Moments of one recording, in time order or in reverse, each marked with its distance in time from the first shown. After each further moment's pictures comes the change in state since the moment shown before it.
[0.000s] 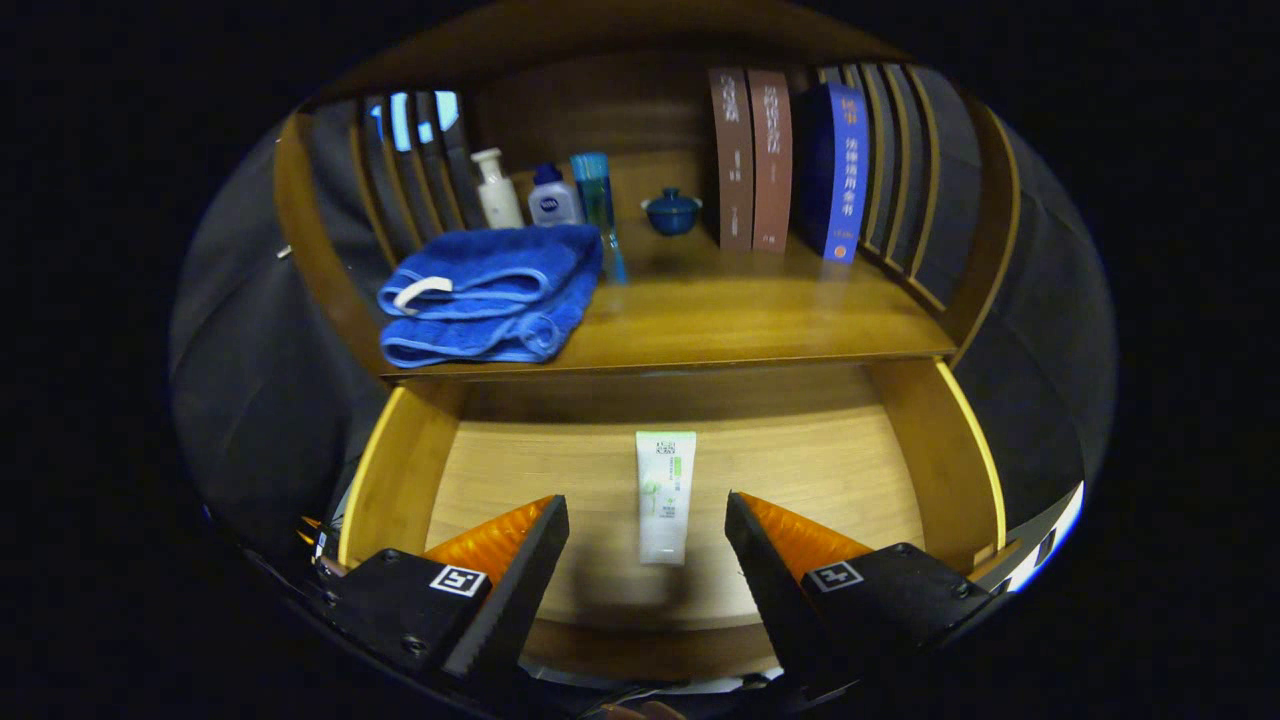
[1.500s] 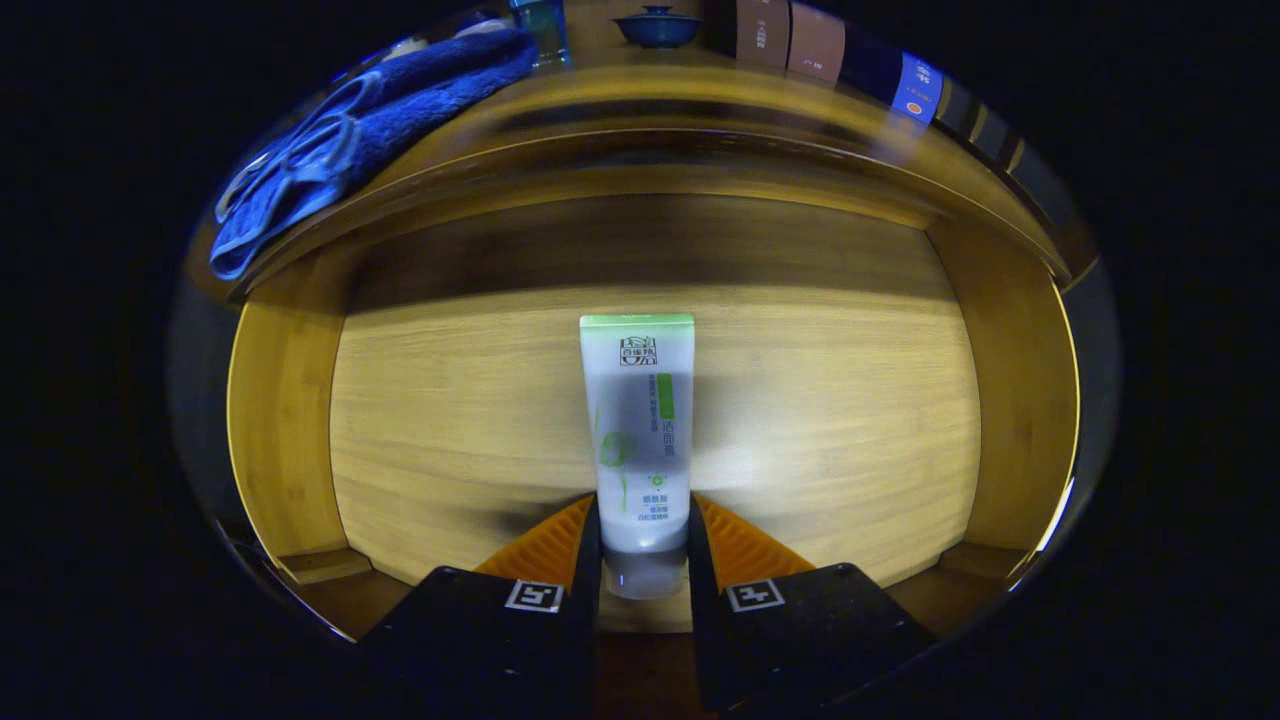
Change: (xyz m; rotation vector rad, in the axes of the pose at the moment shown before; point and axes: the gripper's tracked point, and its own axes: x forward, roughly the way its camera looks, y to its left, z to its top) arm 0.056 -0.018 -0.079 -0.022 0.395 -0.058
